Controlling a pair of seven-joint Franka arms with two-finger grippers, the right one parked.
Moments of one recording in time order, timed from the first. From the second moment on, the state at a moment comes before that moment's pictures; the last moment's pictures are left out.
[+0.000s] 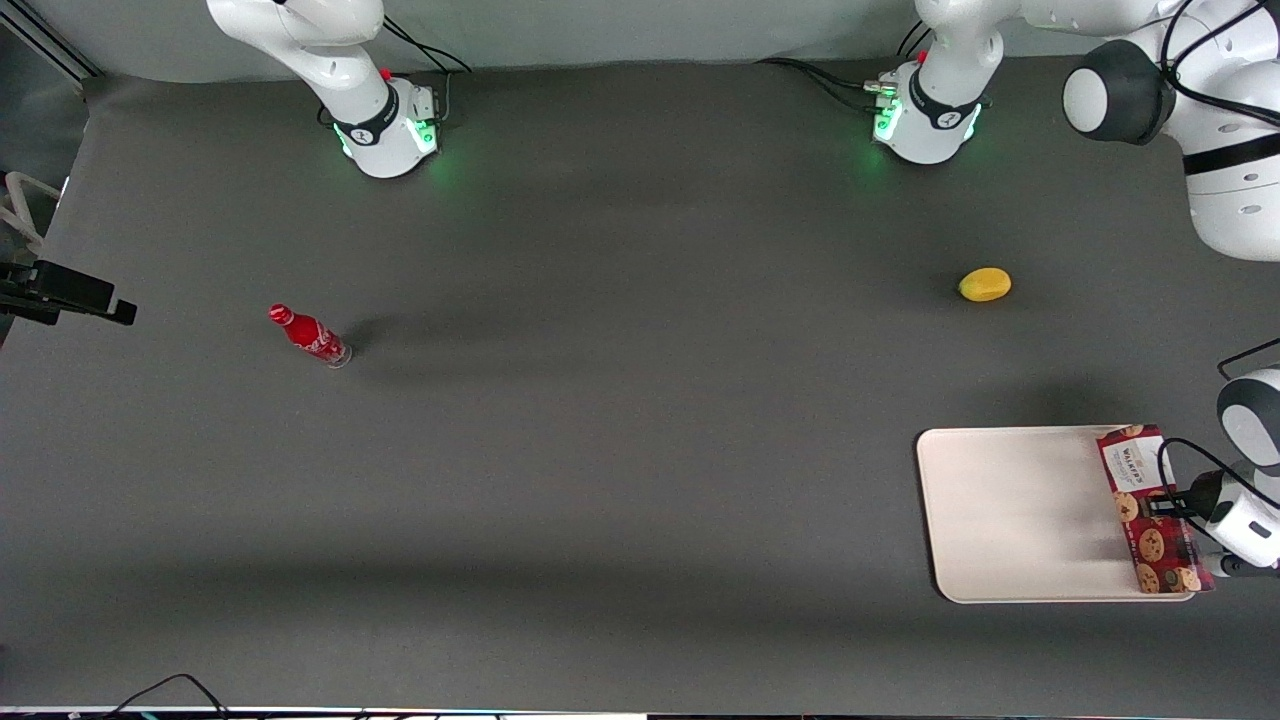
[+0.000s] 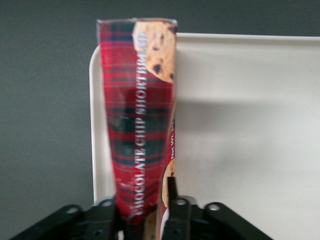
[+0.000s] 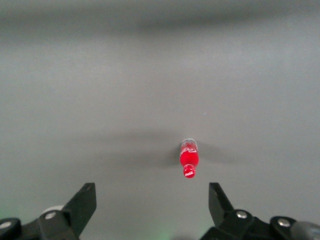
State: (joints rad) arm 0.19 0.92 0.15 -1.21 -0.13 2.12 0.30
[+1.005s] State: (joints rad) arm 0.11 0.71 0.15 -1.15 -0.11 1.84 0.27
